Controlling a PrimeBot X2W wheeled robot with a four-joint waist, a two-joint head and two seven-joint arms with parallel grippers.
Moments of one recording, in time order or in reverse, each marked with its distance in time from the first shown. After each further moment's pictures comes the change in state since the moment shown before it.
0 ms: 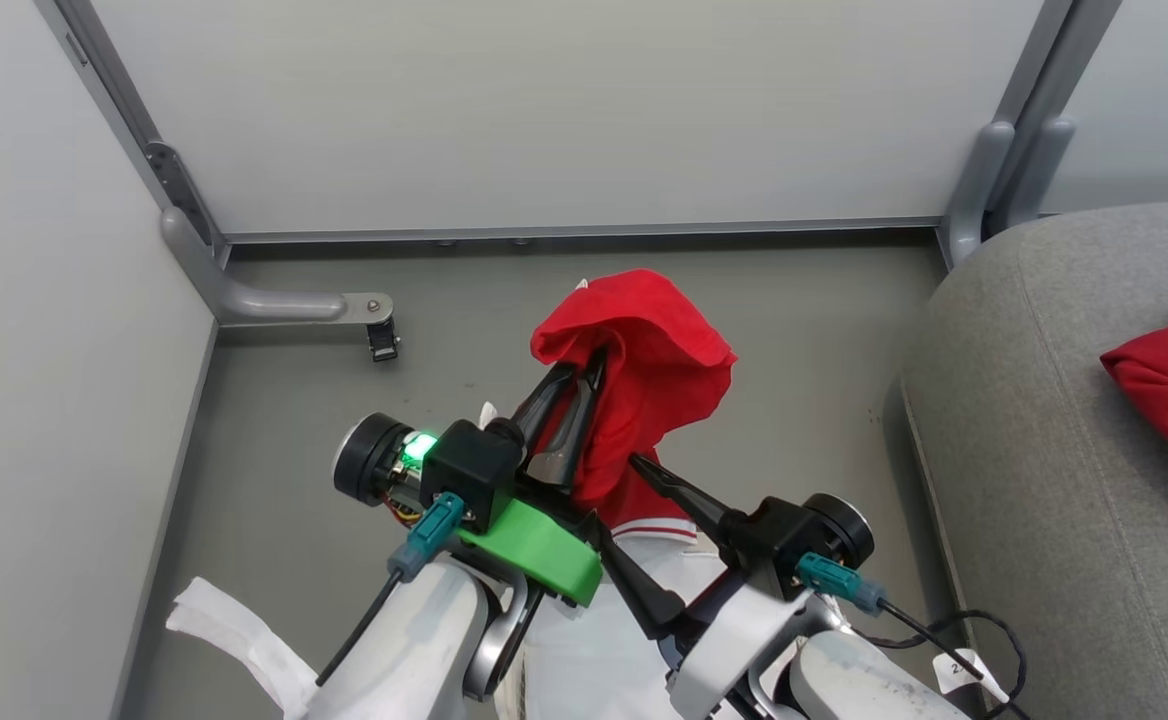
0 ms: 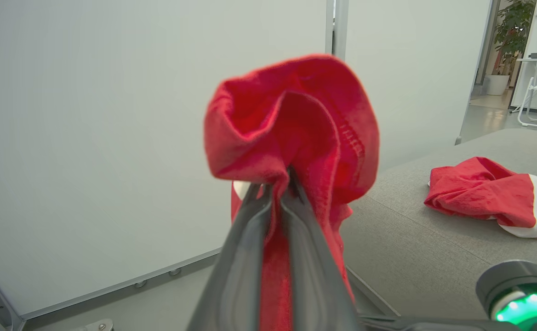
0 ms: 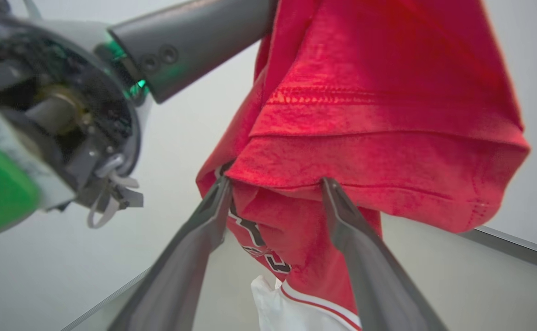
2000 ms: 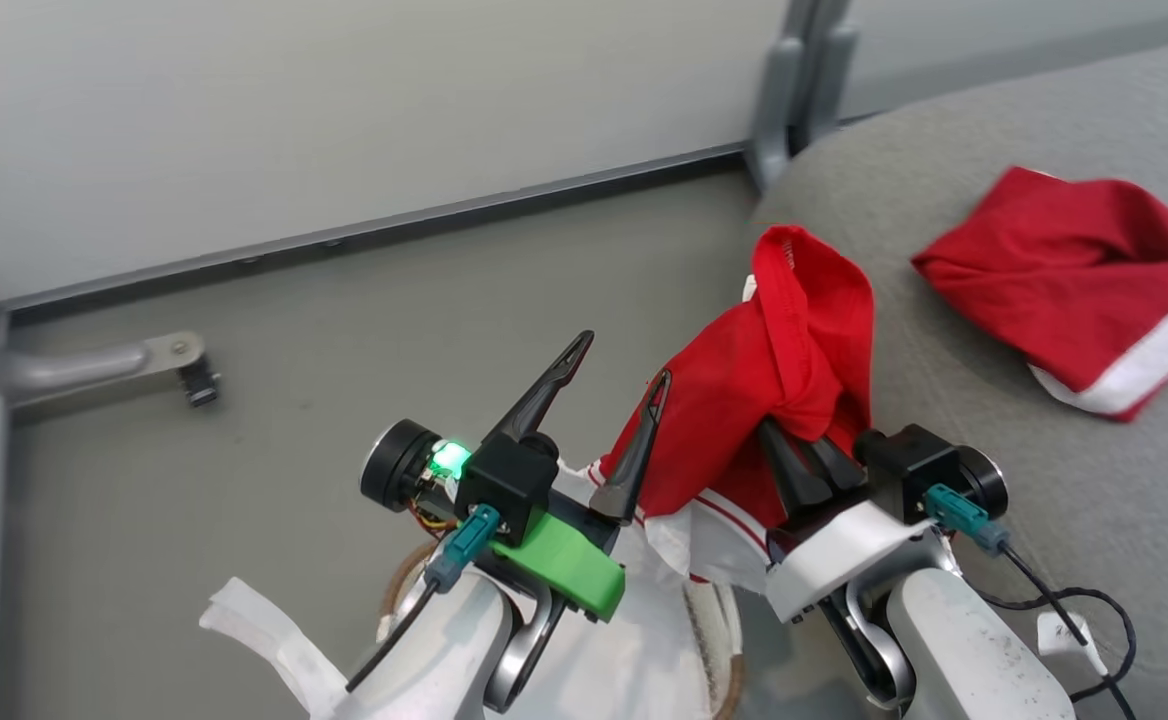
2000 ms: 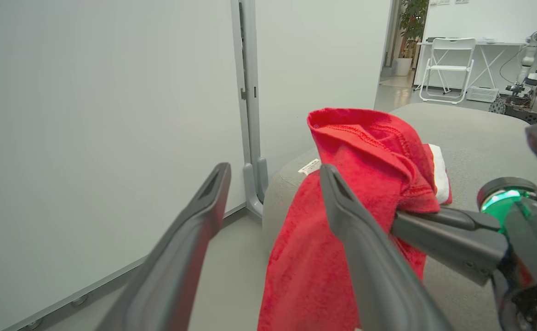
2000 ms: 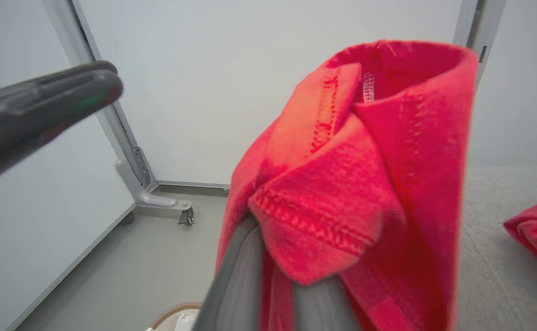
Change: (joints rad) left arm -0.012 -0.001 -0.069 0.015 0.000 0.025 0.000; right arm 0.018 0.024 -0.326 0.009 -0.119 0.000 0.001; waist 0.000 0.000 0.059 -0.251
